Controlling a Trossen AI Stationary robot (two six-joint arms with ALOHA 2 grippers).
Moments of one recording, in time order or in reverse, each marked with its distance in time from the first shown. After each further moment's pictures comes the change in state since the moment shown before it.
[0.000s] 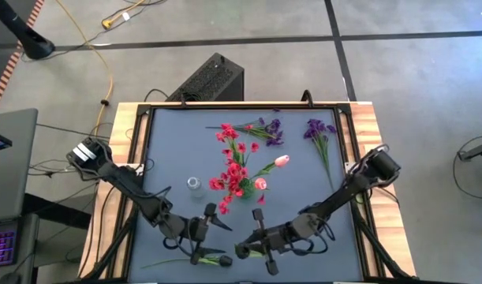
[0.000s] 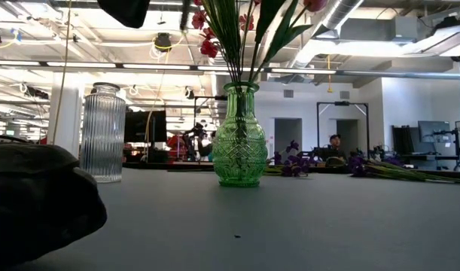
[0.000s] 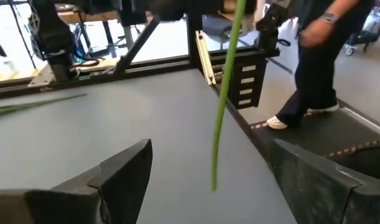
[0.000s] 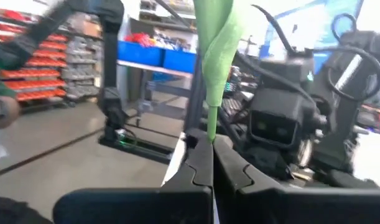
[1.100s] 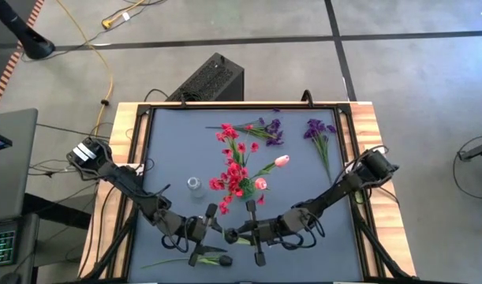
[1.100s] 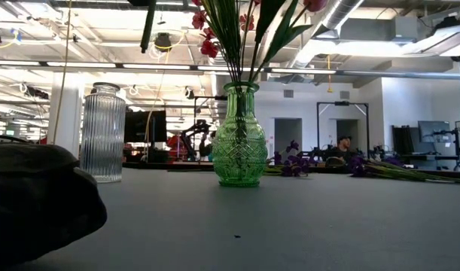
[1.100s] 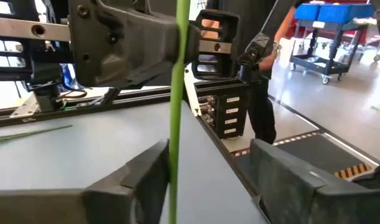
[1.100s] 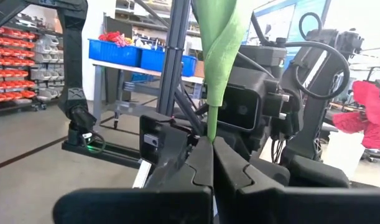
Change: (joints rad) left arm 0.002 0.000 0.002 0.125 0.062 0.026; right arm -0.075 0.051 0.059 0.008 0.035 -0.018
